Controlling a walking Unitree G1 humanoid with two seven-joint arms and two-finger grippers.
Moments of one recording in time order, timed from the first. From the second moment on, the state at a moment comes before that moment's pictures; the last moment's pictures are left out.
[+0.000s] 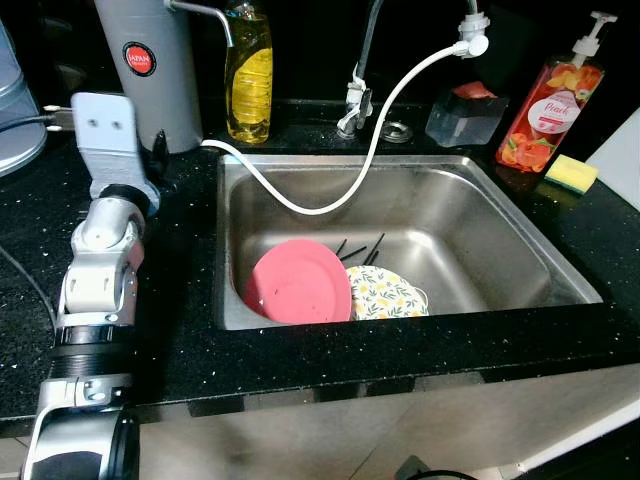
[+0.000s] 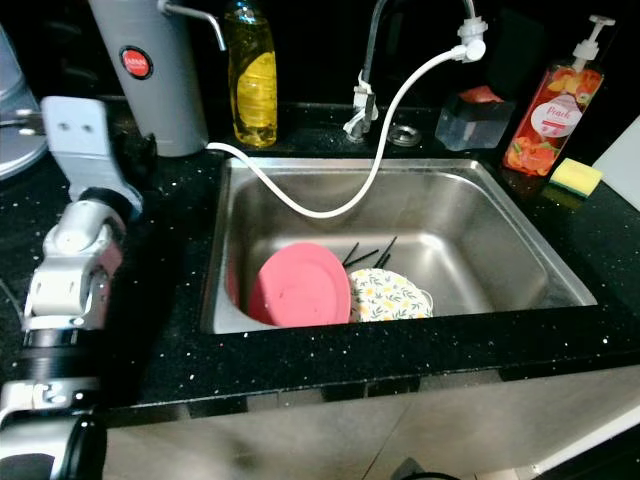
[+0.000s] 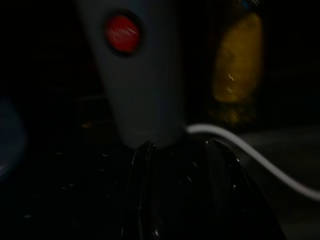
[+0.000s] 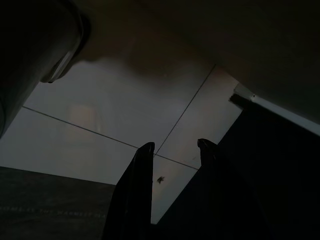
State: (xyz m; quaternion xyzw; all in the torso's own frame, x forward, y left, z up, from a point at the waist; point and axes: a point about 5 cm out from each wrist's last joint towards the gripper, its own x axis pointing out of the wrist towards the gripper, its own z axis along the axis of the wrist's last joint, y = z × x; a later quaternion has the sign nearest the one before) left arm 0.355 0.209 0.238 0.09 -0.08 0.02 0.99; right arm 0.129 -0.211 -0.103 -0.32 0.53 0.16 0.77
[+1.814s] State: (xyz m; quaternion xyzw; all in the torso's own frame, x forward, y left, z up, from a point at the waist) left arm 0.371 0.189 0.234 0.11 -0.05 0.03 0.99; right arm 0.130 -0.207 -0.103 -0.35 0.52 0.19 0.76
